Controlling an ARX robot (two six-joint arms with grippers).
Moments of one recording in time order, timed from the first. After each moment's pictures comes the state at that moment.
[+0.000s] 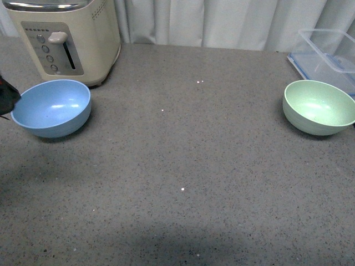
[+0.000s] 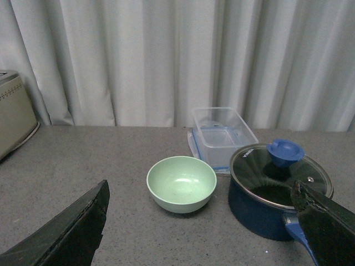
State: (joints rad) left arm -0.13 1.40 0.48 0.25 -0.19 -0.46; right arm 0.00 0.00 0.01 0.00 0.00 -0.01
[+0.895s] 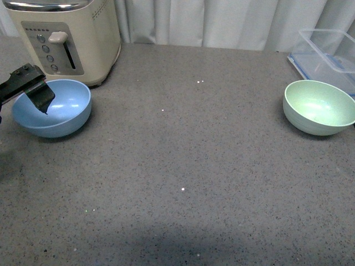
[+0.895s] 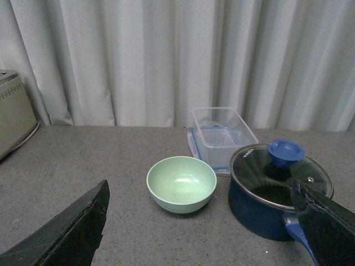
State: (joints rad) left arm -0.01 1.95 0.91 0.06 -0.17 -0.72; right arm 0.00 0.00 0.01 0.00 0.00 -0.01
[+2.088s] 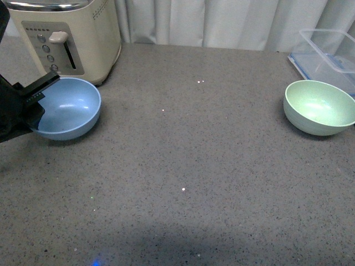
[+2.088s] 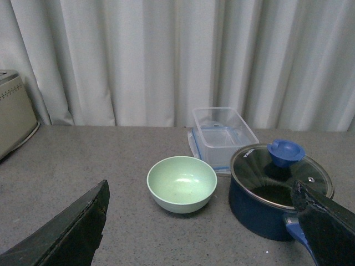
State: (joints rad) left arm -0.06 2.04 1.04 -0.07 -0.19 -0.82; right arm 0.00 0.00 0.01 0.00 0.00 -0.01
